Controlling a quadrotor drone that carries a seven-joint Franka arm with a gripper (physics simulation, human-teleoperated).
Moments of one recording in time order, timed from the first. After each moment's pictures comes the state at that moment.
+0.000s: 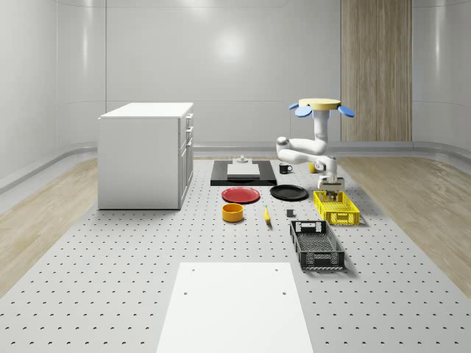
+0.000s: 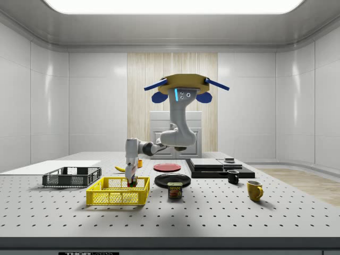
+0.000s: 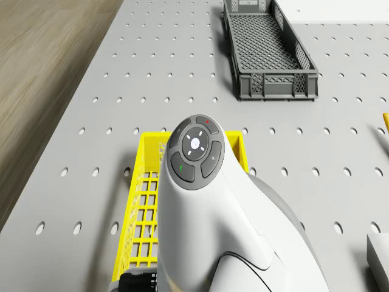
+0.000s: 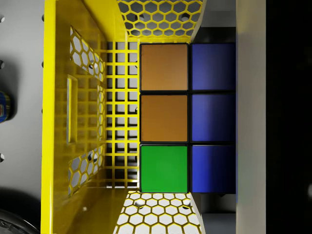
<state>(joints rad) -1.22 -1.53 1.30 -2.82 -1.84 1.62 1.69</state>
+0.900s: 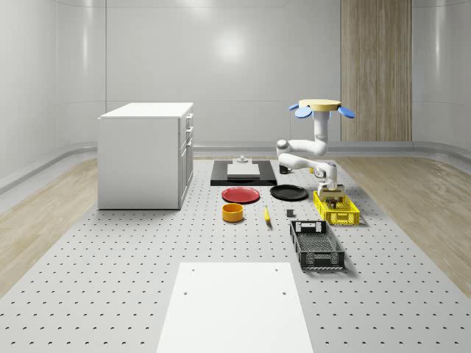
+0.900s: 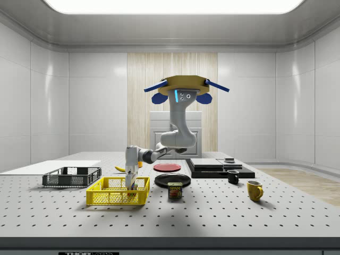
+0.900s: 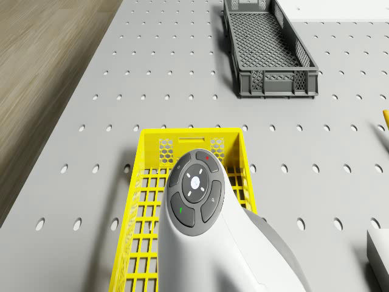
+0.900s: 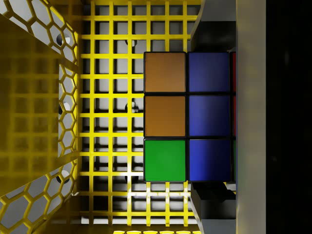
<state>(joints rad) -1.25 -1.53 1.15 -2.77 -1.98 1.68 1.69</state>
